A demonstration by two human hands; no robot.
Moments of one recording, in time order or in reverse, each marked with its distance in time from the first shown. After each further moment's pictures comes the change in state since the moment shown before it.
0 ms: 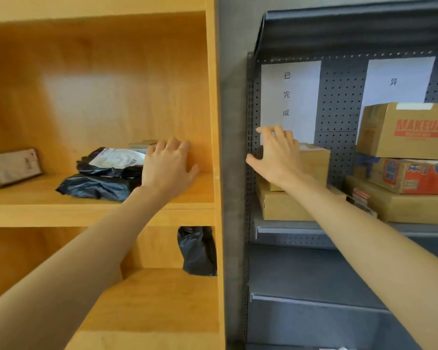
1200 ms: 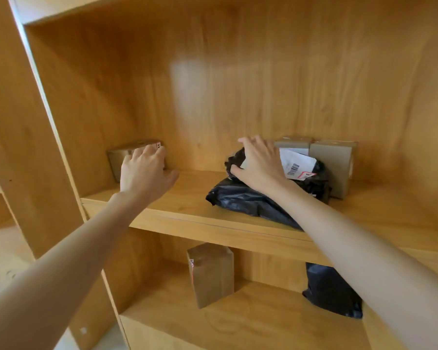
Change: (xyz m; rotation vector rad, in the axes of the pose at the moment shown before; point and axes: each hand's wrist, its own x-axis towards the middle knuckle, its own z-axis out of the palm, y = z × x) left_hand -0.014 -0.422 0.038 0.257 -0.110 -0.335; right_hand 0.125 -0.372 0.228 0.228 -0.174 -0.264
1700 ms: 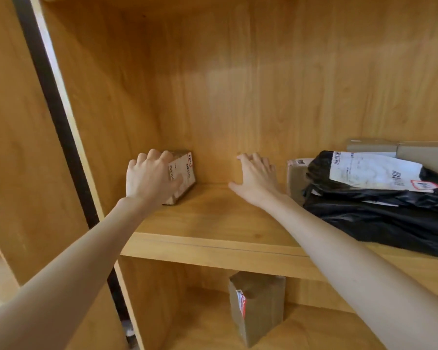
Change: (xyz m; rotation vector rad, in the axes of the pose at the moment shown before) left_hand 0.091 -0.160 0.085 -0.051 0.018 0.073; right_hand 0.094 -0.127 0.128 -0.013 -0.030 0.122
